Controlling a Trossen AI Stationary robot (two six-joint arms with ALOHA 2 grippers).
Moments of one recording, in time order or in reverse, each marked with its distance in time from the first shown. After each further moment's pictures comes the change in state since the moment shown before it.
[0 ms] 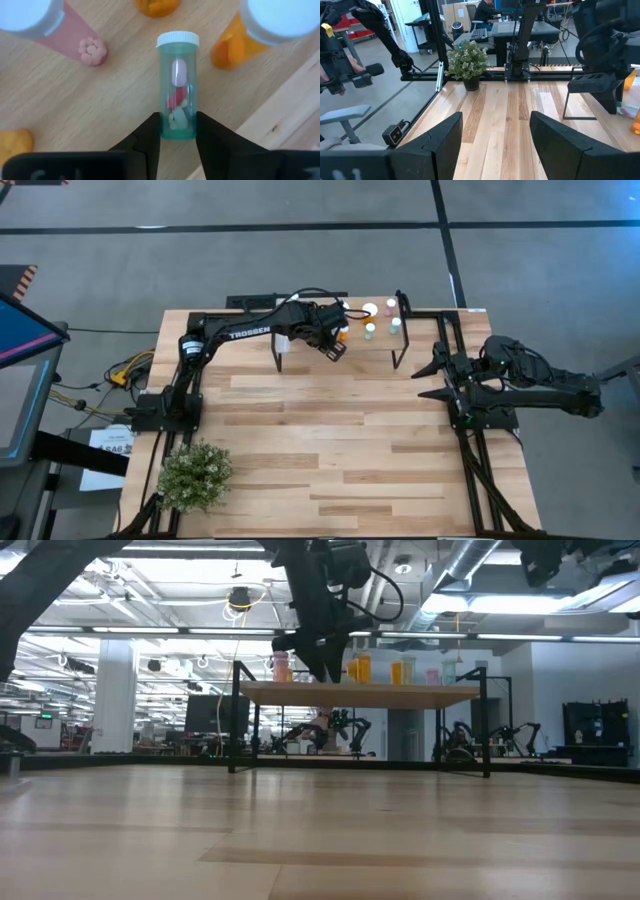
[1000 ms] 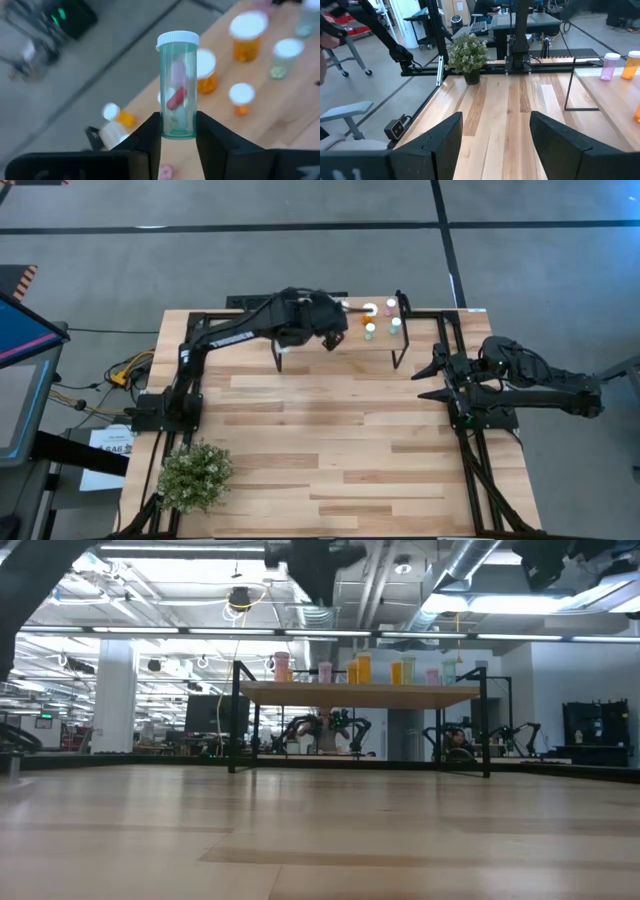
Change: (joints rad) left arm -0.159 -0.022 0.366 -0.278 -0.506 0.046; right arm 0.000 0.000 0.000 -0.037 0.000 0.008
